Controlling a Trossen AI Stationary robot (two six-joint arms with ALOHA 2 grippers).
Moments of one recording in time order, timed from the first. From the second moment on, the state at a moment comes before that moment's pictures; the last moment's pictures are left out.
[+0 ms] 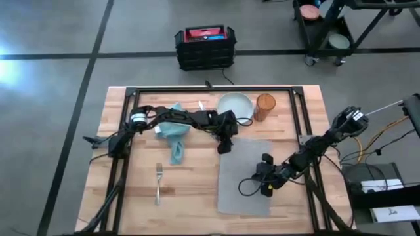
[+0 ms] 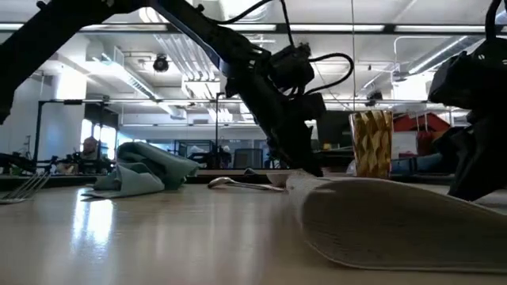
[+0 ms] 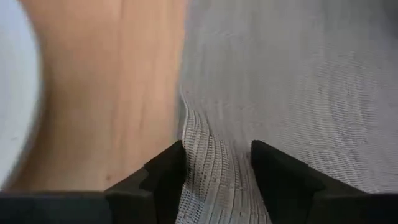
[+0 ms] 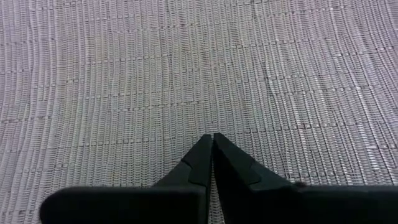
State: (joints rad) left arm 0.17 2.18 1.60 -0.35 0.26 0.08; right arm 0.62 1.47 0.40 0.11 0.36 0.72
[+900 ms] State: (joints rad) left arm 0.10 2.02 1.60 -0.48 0.36 0.25; right arm 0.62 0.91 0.45 -0.36 0.43 0.85
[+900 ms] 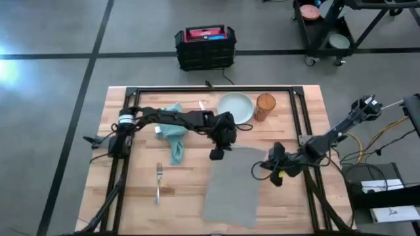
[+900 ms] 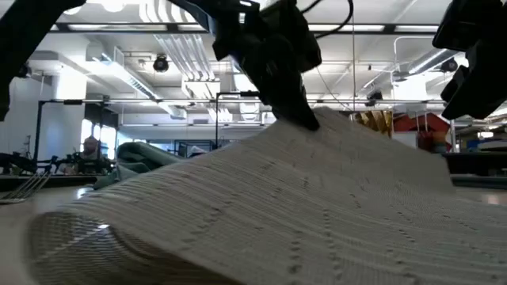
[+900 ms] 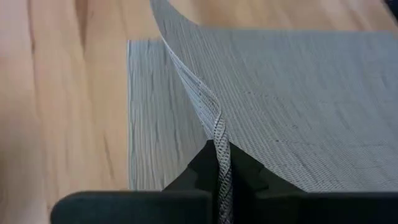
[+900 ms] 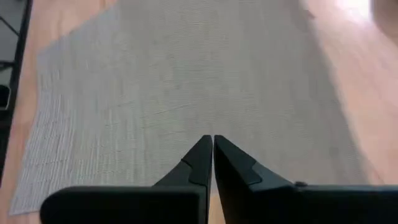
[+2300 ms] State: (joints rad) left arm 0.08 1.92 1.60 -0.52 0.46 0.41; right arm 0.62 0.96 0.33 -0.41 0.67 0.99
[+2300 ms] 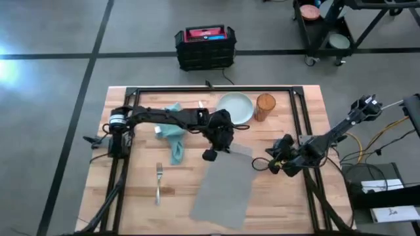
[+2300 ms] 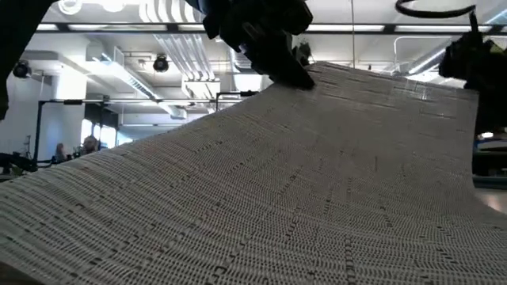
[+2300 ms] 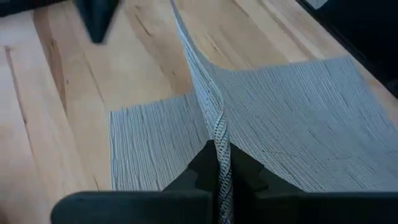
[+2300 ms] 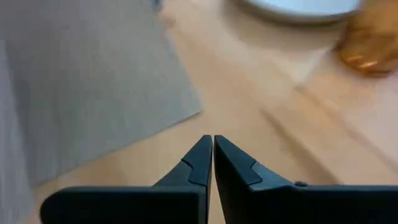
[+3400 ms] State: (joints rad) left arm 0.08 1.91 1.59 -0.38 0.31 0.22; right arm 0.53 1.44 0.34 0.51 0.52 0.14
